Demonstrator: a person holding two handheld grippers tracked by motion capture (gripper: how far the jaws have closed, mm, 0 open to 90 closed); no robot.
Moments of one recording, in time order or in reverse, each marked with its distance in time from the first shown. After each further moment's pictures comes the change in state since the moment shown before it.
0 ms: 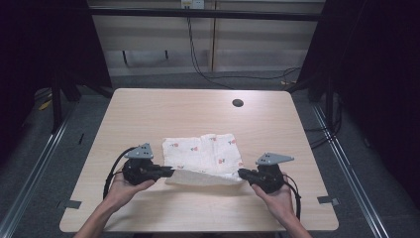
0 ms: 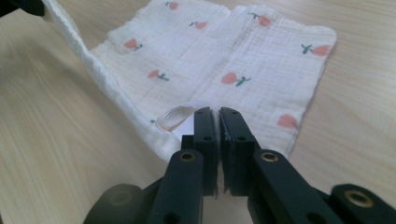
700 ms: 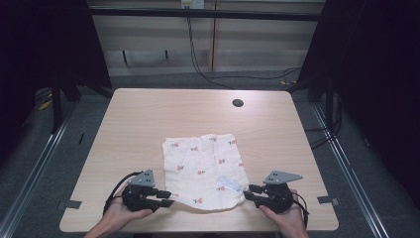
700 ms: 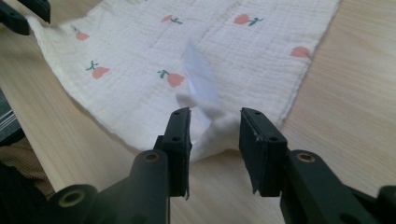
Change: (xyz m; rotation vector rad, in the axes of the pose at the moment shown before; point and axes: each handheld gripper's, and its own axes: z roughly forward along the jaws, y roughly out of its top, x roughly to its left) left arm -0.032 -0.048 0.007 0.108 -0.086 0.021; right arm 0.009 -0.040 -0.023 0.064 0.011 0.002
